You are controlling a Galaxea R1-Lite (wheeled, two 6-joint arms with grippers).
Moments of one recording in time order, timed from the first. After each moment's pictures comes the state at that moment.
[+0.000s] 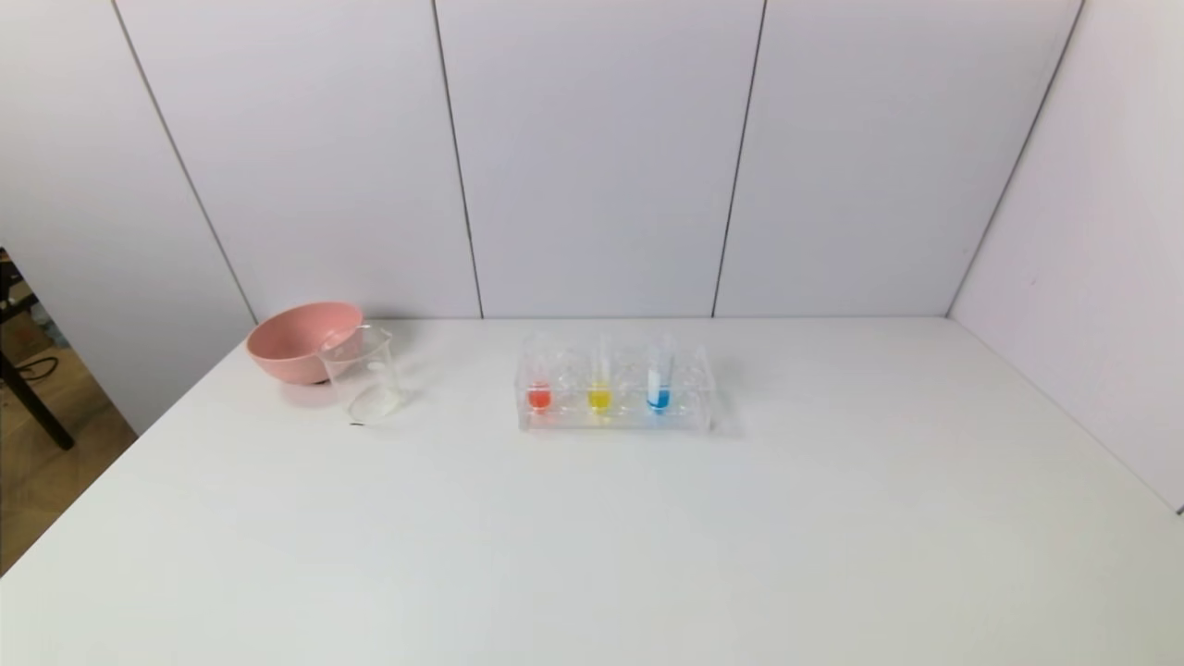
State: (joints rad) left arm 0.00 0.00 -0.01 -0.01 0.00 -0.01; right arm 0.00 0.00 0.00 0.00 0.00 0.00
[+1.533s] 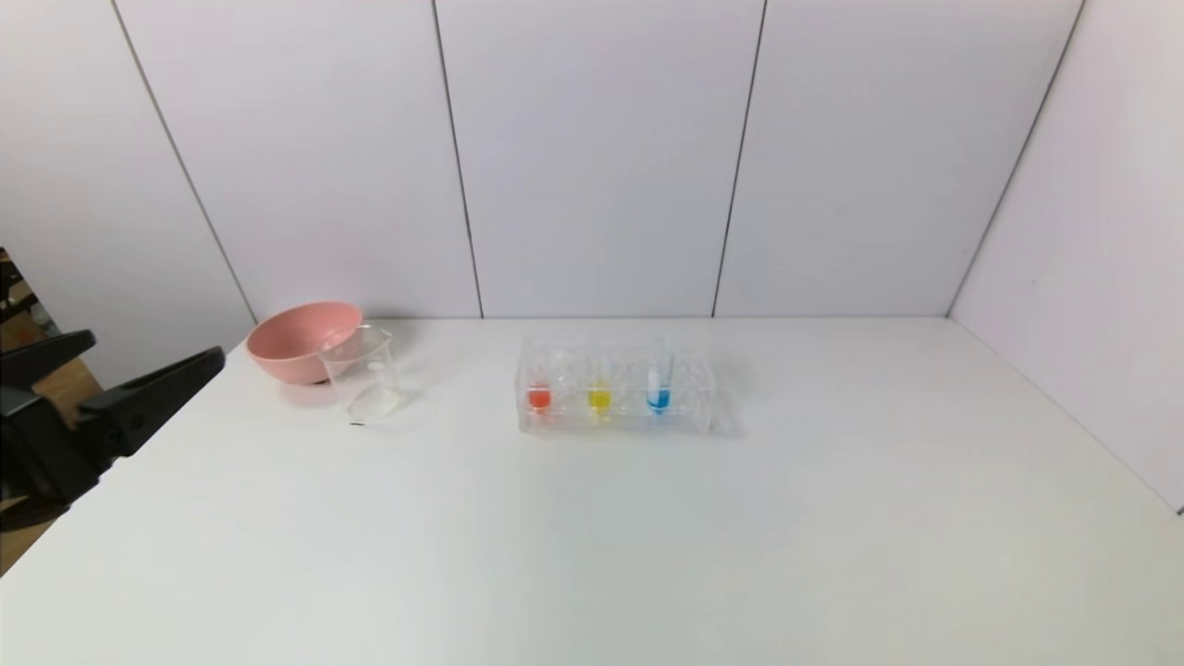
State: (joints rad) left arm -0.07 0.98 -0.51 -0.44 -0.13 -0.03; right arm 0.00 0.00 0.00 0.00 0.00 0.00
